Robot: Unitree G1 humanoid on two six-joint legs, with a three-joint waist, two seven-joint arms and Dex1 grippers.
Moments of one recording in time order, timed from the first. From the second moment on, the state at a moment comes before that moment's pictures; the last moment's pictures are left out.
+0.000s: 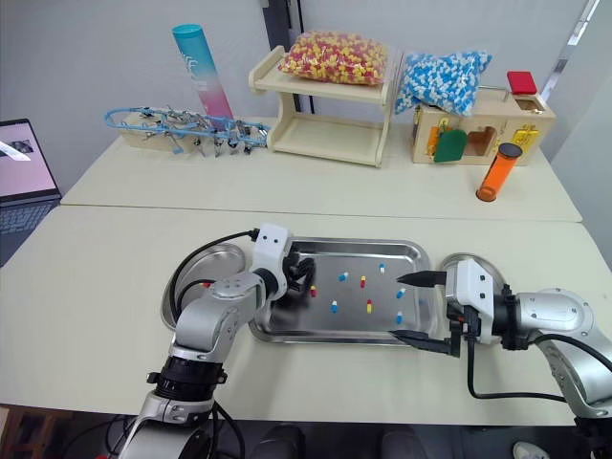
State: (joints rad) left arm -0.48 0.20 -0.08 -0.04 -0.15 0.82 -0.25; right arm -0.11 -0.84 -0.06 -0.43 0.51 0.32 1.11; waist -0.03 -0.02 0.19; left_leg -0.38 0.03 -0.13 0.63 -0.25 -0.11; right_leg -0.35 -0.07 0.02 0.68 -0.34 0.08
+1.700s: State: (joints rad) left arm -0.05 1.03 0.44 -0.14 -0.53 0.71 -1.02; right arm -0.30 -0.80 0.01 -0.51 0.66 0.43 1.15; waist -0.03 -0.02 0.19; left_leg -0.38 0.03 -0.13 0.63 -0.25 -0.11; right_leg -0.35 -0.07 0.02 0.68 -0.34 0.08
